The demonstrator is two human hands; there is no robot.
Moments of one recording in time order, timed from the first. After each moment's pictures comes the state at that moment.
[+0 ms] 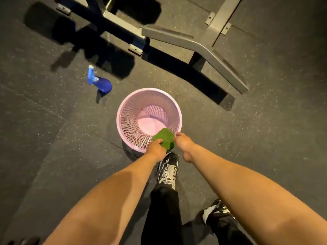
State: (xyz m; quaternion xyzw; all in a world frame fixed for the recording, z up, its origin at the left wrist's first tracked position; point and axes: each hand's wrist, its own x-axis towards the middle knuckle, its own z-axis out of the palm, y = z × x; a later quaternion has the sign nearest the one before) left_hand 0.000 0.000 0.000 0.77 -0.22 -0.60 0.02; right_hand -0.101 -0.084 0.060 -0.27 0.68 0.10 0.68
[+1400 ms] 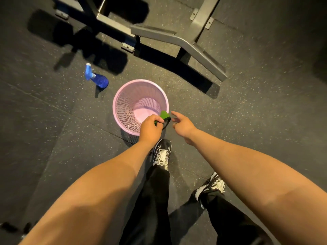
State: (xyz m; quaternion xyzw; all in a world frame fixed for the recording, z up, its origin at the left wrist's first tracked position) left_hand -0.040 -0.015 0.128 0.80 -0.34 -0.44 0.21; right_hand -0.166 -0.088 0.134 -0.43 0.61 0.06 0.67
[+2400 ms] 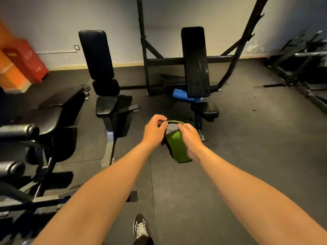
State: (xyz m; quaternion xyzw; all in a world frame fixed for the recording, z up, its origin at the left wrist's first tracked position) left_hand -0.531 -0.295 0.703 0.56 -0.63 -0.43 0.34; right_hand -0.666 -0.246 0.705 -0.30 0.67 -0.47 0.50
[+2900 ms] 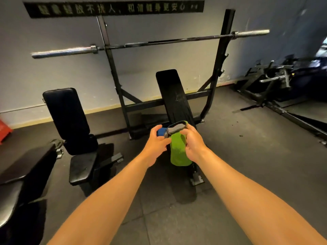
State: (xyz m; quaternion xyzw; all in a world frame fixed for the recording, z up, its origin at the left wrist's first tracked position) left_hand -0.631 -0.569 0.771 0.43 -0.55 -0.66 0.28; right_hand -0.768 -0.522 0.775 -0.16 0.56 -0.65 0.49
